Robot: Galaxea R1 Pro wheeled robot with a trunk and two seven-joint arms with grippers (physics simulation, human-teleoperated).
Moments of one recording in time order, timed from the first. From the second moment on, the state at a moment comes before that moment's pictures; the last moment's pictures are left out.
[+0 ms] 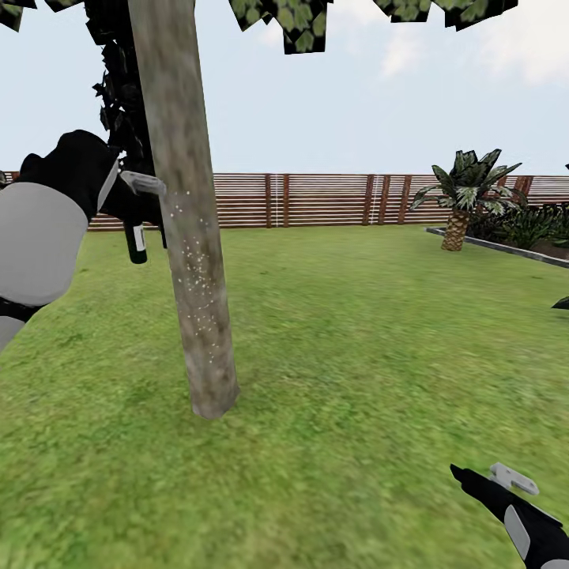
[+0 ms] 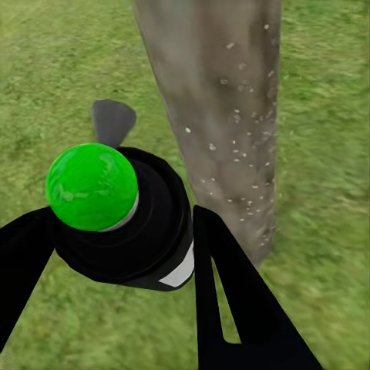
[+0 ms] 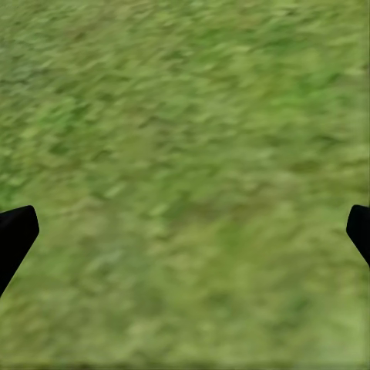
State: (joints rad) left arm -1.87 0.08 0.39 -0.27 -0.91 1.00 -0.37; right arm -0.52 -0.25 -0.69 -0.45 0.08 0.14 0.24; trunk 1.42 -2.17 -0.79
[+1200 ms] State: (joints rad) left arm -1.75 0.05 0.39 -0.26 -0.83 0.91 -0.37; right arm -0.52 -0.25 -0.69 -0.45 0.08 0.14 0.24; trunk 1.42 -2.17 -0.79
